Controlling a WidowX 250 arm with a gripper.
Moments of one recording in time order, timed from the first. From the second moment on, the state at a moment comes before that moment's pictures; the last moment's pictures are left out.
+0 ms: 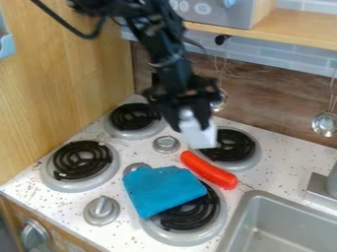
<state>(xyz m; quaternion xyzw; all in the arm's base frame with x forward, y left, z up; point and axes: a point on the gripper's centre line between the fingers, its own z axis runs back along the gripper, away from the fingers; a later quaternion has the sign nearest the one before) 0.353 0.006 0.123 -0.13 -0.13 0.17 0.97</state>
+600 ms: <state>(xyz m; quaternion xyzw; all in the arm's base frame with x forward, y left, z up) 0.313 0.074 0.121 -0.01 -0.05 0.20 0.98</state>
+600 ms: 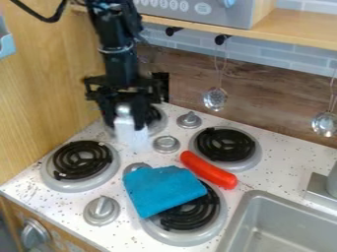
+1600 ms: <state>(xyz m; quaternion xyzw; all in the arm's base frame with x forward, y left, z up) 0.368 0.141 0.066 -0.03 -0.02 0.25 0.97</state>
